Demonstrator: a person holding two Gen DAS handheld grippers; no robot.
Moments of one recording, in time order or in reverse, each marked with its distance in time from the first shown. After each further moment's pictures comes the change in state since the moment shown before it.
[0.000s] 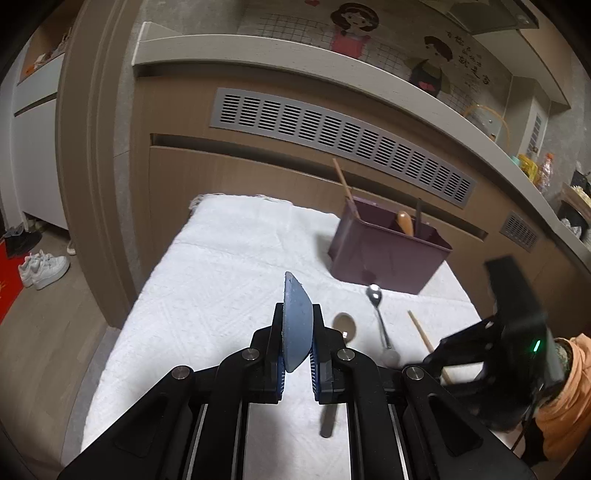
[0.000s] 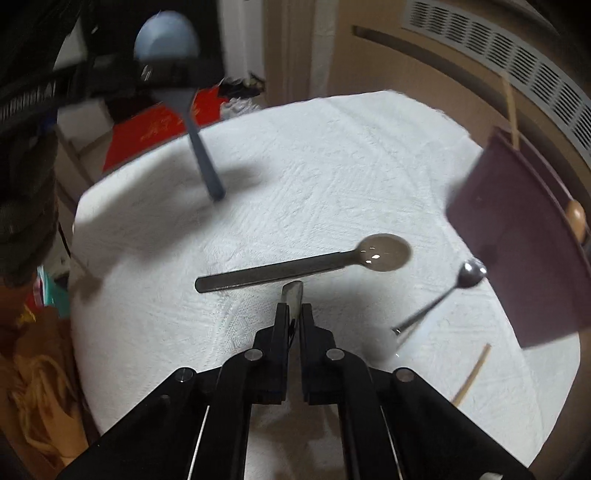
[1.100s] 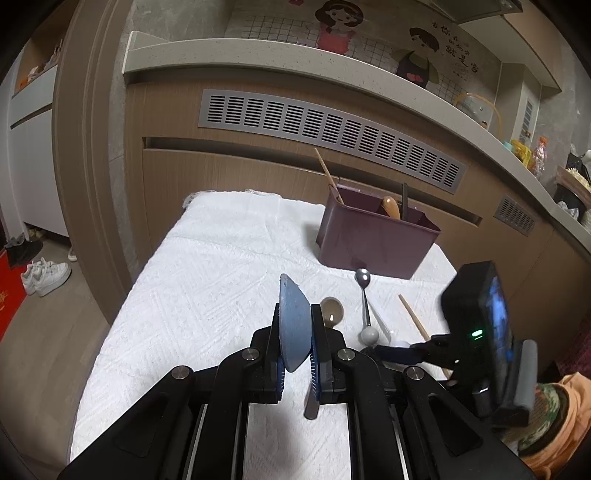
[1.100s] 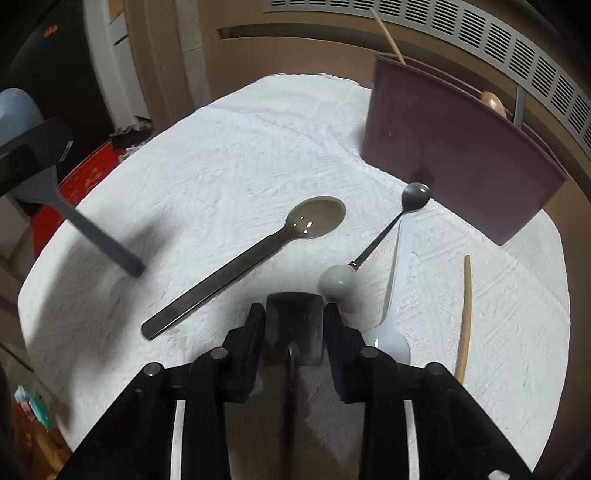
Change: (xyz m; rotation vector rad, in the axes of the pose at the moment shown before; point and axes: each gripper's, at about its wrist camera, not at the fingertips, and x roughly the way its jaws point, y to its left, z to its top) left arm -0.006 -0.019 -0.017 0.043 0.003 0.011; right arm 0.020 0.001 -0.013 0.397 -0.023 -0.237
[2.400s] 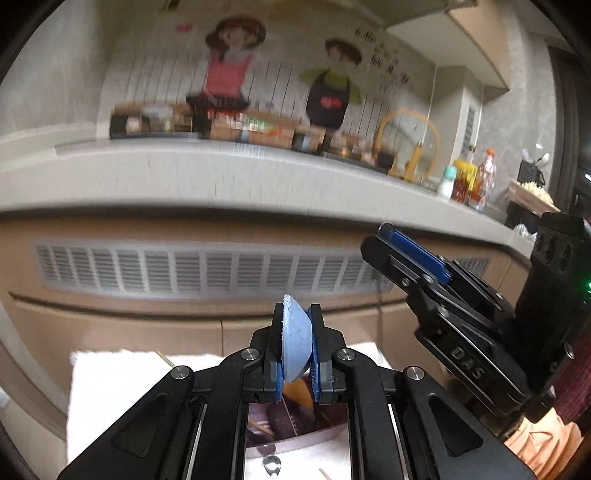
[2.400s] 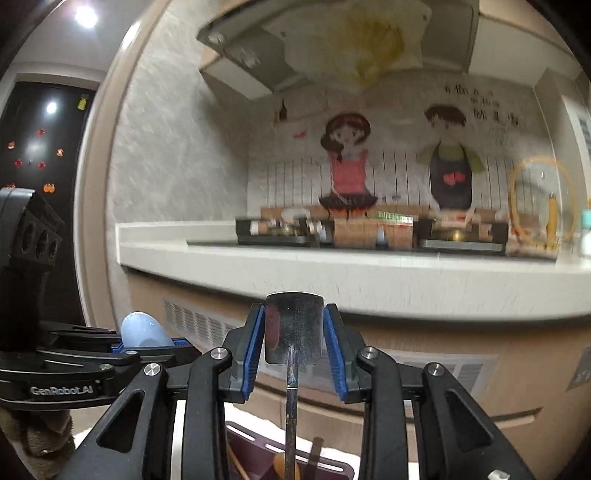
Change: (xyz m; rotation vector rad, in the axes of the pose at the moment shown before) left arm 0.126 -0.122 0.218 0.173 -0.069 -0.265; right arm -0.168 -0.183 0.143 0.118 -0.914 -0.132
